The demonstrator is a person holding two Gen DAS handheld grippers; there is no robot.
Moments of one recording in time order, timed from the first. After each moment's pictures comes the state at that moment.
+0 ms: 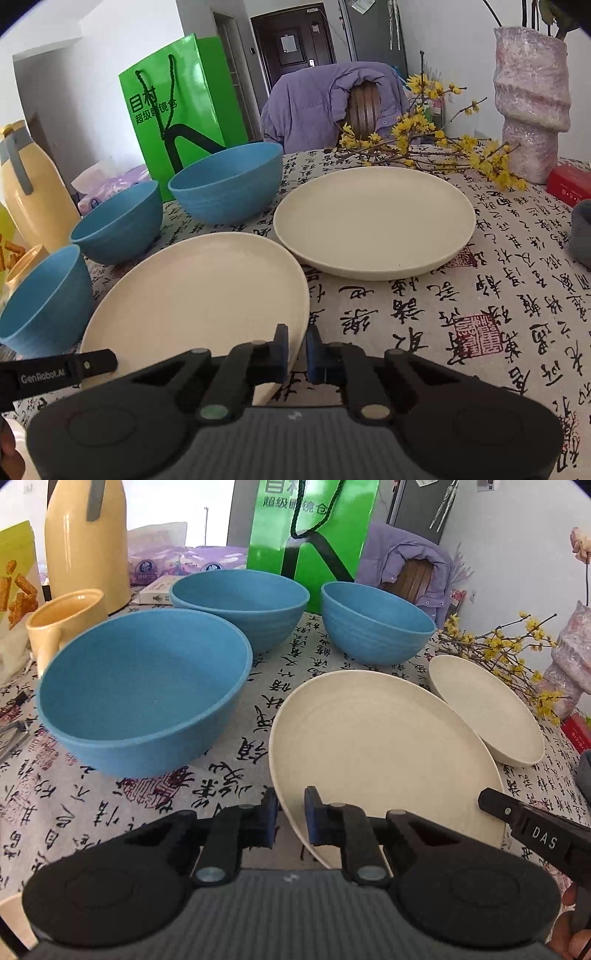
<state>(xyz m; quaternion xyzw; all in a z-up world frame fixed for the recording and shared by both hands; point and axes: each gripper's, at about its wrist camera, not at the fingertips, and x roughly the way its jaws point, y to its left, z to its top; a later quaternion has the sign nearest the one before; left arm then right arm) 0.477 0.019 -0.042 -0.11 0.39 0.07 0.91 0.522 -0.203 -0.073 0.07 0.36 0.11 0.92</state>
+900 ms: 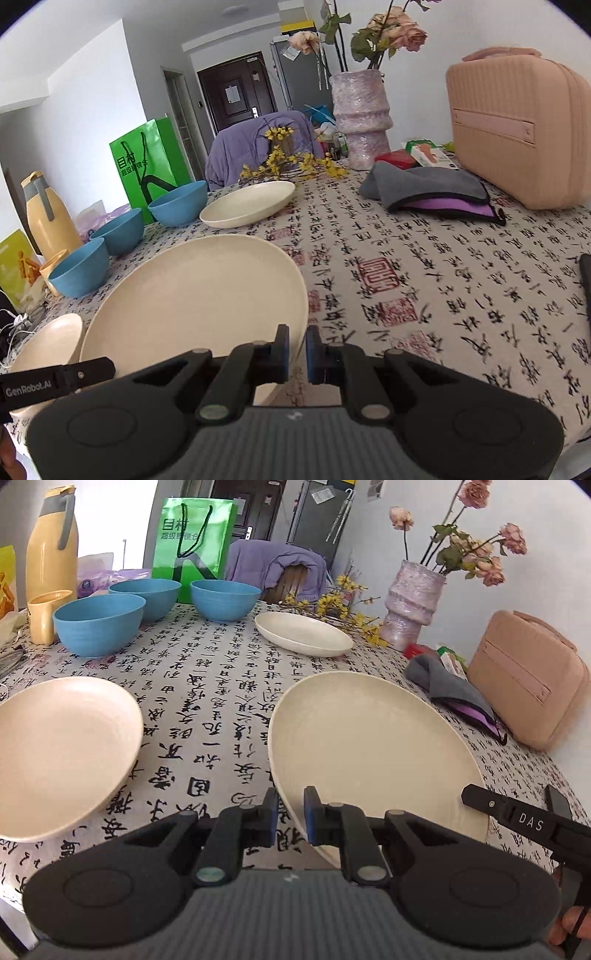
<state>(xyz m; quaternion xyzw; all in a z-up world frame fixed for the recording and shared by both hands) 0.234 -0.107 -0.032 -0.09 0.34 -0.07 0.94 0.241 -0.345 -0.049 0.12 0.30 0.03 0.95</state>
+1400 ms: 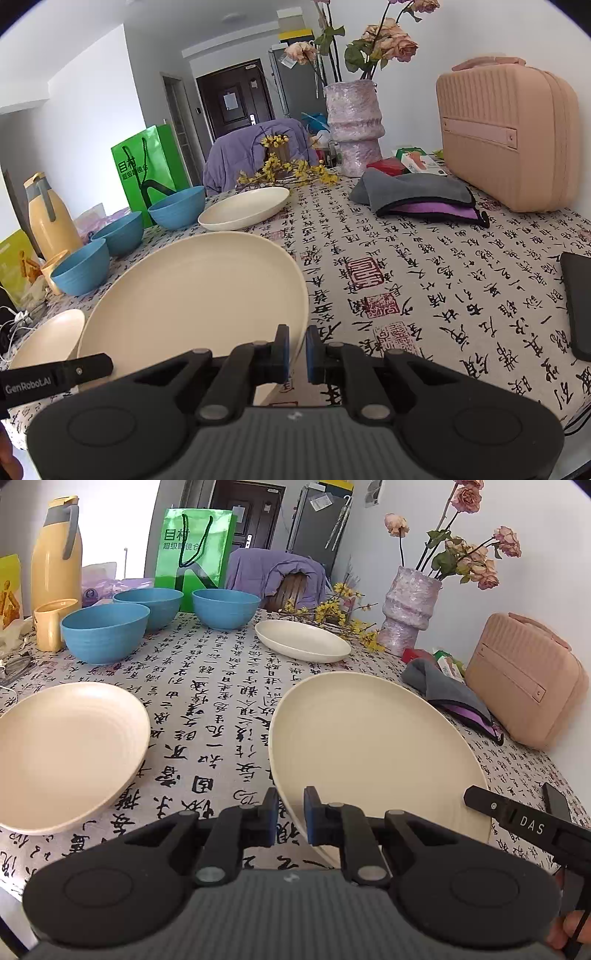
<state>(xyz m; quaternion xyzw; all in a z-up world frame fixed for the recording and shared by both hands) 0.221 -0.103 -0.027 -0.09 0.32 -0.06 0.94 0.221 -0.346 -0.046 0.12 0.28 0.02 0.95</state>
